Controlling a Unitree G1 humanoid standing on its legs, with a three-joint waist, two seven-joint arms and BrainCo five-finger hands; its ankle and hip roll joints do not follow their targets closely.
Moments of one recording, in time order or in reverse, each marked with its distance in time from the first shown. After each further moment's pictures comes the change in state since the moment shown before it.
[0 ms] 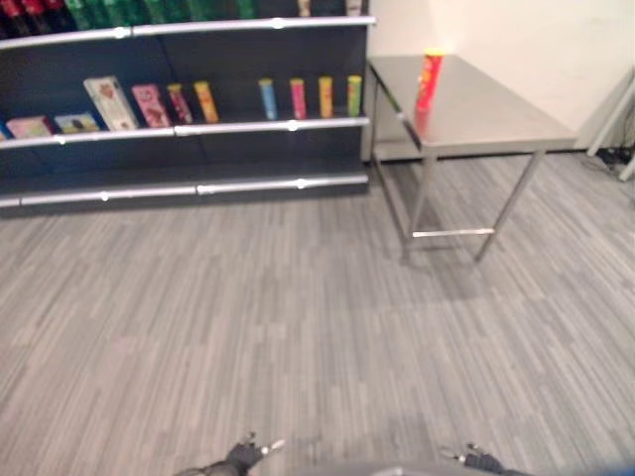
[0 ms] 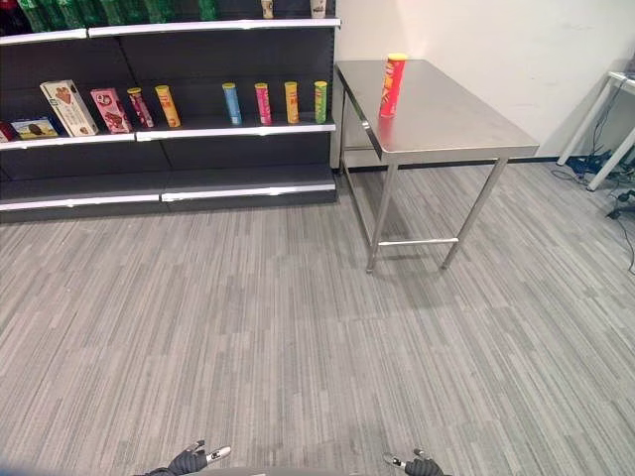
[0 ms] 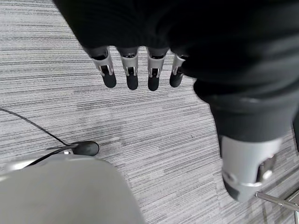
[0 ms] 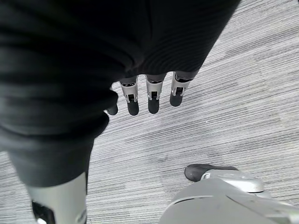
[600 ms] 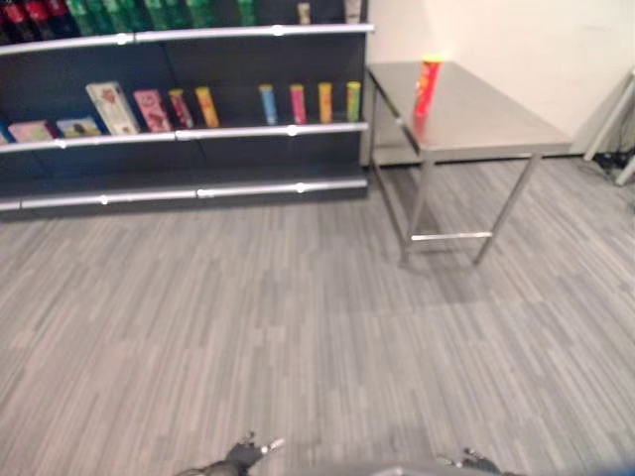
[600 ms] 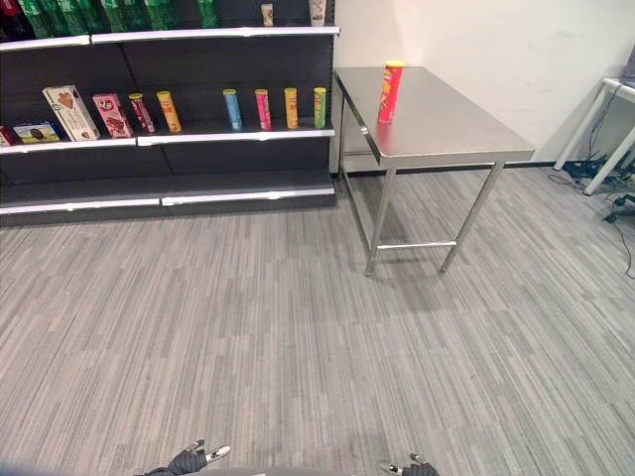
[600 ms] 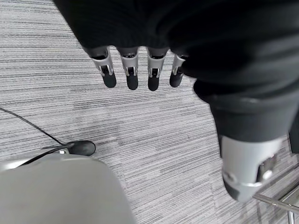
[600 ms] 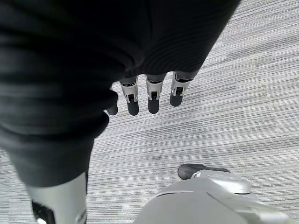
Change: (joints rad) left arm -0.001 0.000 0.009 0.000 -0.003 0.000 0.001; right arm 0.008 0.002 0.034 0.014 -0.028 0.005 0.004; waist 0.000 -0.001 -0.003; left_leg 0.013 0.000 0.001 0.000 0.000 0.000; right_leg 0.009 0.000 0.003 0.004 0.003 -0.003
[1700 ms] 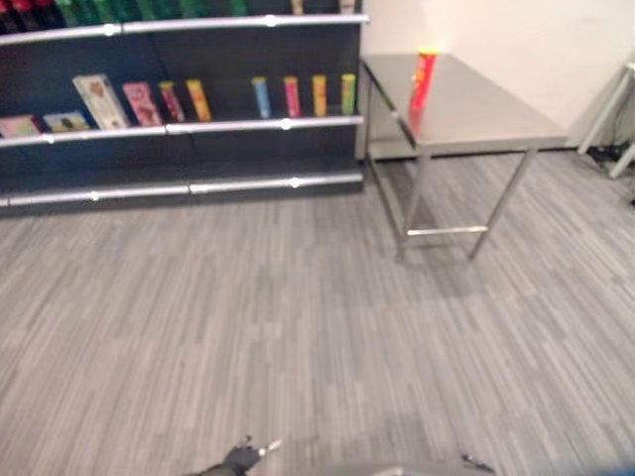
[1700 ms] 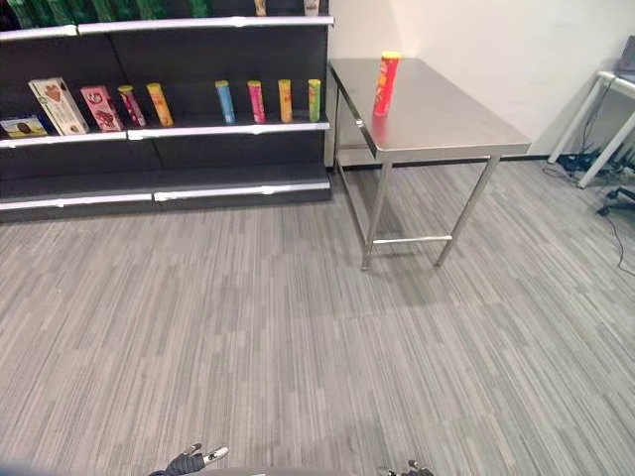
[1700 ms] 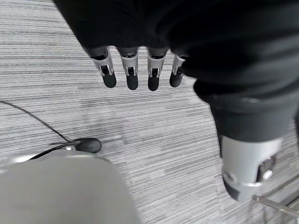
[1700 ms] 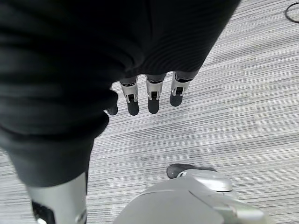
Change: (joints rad) left arm -0.003 0.004 0.004 0.011 -0.046 0.002 0.000; right arm -0.008 0.009 0.002 0.013 -0.009 0.001 0.002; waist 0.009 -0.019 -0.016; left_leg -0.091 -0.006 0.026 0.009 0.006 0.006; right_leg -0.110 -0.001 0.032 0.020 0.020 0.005
